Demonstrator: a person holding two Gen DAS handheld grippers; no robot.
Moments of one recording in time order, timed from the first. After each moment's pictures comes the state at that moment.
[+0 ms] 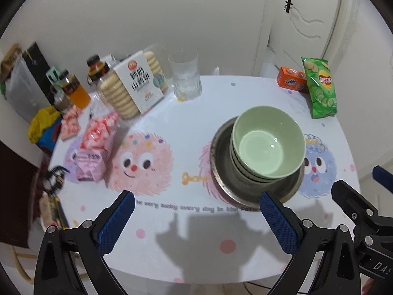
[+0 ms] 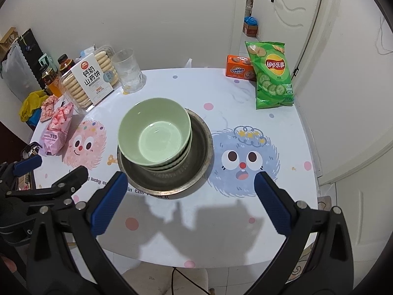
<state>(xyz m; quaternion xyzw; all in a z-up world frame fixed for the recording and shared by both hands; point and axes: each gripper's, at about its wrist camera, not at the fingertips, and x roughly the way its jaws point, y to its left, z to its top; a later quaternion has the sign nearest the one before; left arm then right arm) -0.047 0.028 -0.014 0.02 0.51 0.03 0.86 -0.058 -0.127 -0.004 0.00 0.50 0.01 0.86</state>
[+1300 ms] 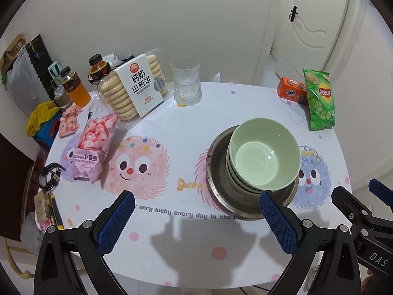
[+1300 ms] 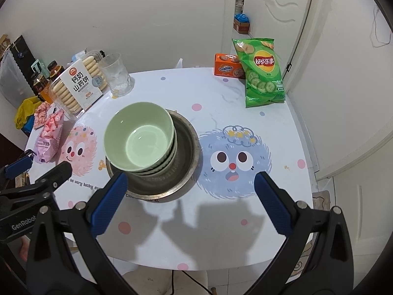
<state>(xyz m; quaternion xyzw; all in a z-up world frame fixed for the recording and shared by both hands) -0.040 0.032 -0.010 -0.02 0.51 0.03 0.86 -0.051 -0.142 -0.005 0.01 0.51 -0.01 0.86</state>
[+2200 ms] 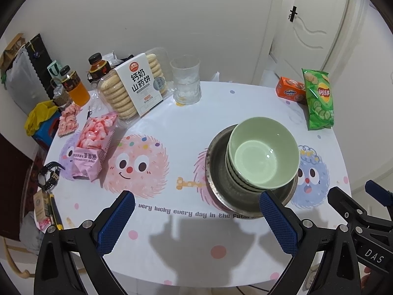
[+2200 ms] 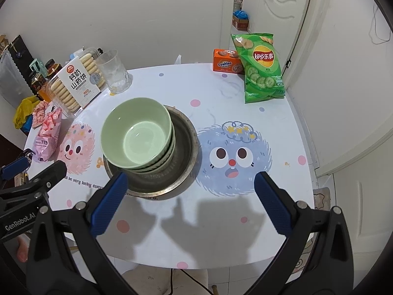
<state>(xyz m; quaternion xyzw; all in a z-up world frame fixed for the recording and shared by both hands) -0.043 0.031 -0.008 -0.02 0.51 0.03 0.86 -0.051 -0.144 -0.010 0.01 0.51 -0.01 0.86</state>
